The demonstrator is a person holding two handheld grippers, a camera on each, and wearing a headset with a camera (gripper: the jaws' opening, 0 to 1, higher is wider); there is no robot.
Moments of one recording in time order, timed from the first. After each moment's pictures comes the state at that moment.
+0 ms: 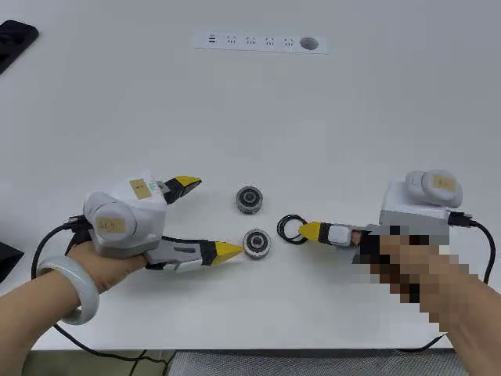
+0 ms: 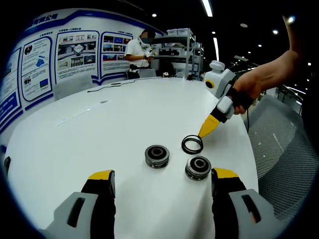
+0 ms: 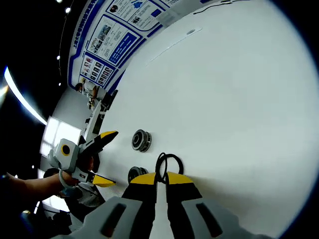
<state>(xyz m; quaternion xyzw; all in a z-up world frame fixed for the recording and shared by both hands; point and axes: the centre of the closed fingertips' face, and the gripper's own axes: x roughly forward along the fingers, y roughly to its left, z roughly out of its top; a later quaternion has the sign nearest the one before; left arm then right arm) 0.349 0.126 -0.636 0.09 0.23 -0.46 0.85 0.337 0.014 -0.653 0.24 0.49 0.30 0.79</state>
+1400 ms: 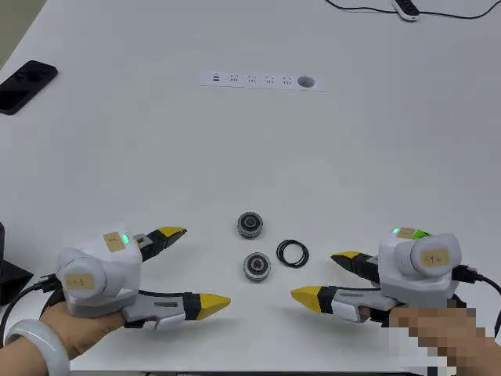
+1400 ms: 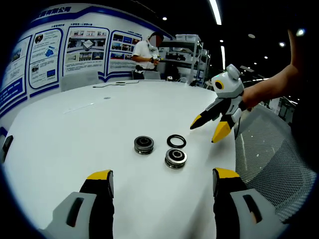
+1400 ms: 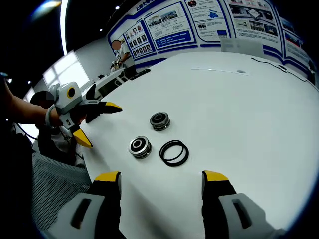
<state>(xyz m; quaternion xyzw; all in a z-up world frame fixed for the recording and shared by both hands) 0.298 0.148 -0.625 0.04 0.24 -0.45 0.86 0.306 -0.004 -0.645 -0.01 0.37 0.41 0.83</state>
